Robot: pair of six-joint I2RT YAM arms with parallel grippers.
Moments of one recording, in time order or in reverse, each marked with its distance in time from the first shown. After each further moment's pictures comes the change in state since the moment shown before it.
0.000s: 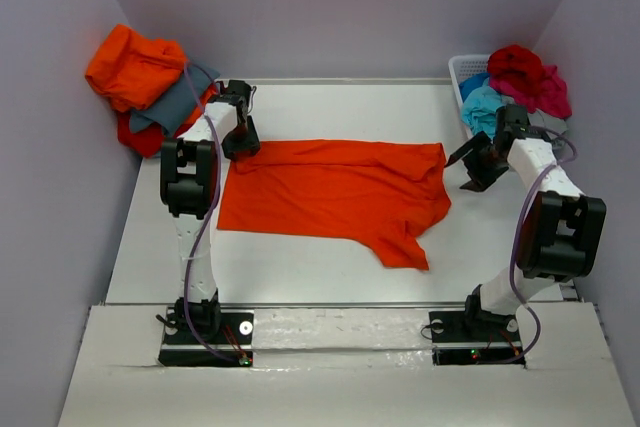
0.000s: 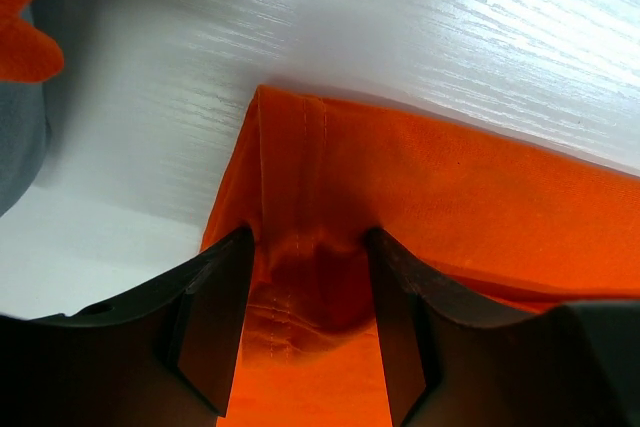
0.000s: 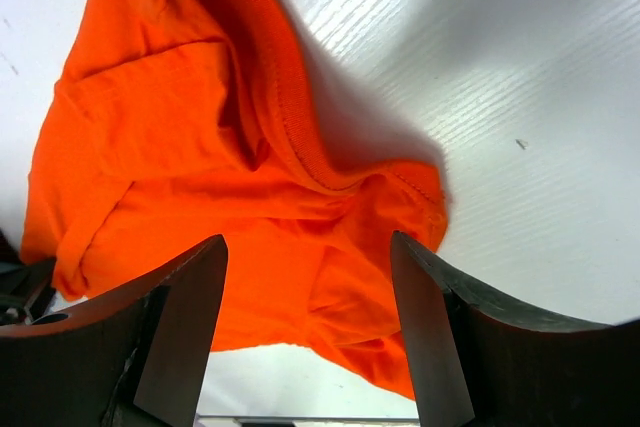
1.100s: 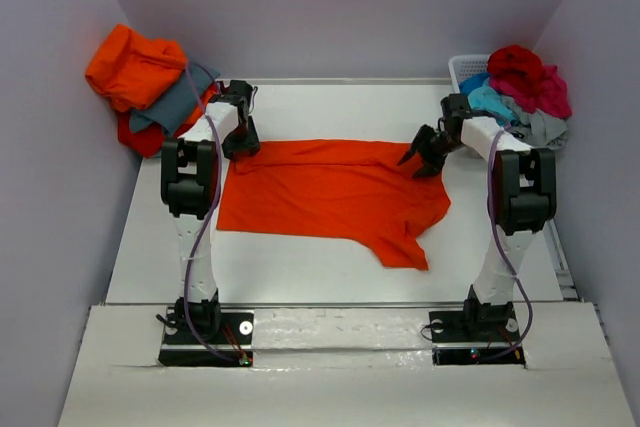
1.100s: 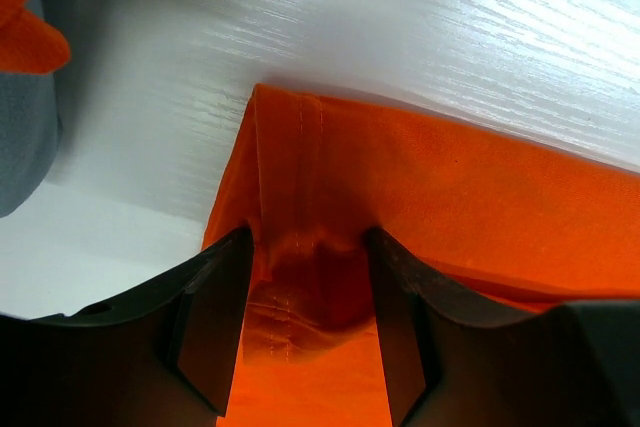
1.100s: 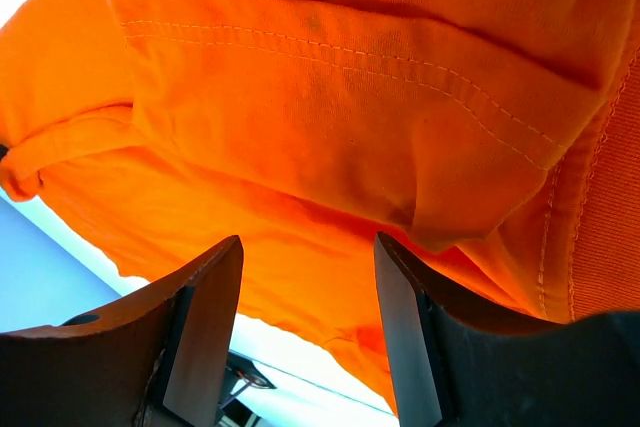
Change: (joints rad) left arm -0.007 -0.003 0.000 -0.006 -0.023 0.010; right arm 0.224 0.376 0.251 0.050 -0.213 -0.101
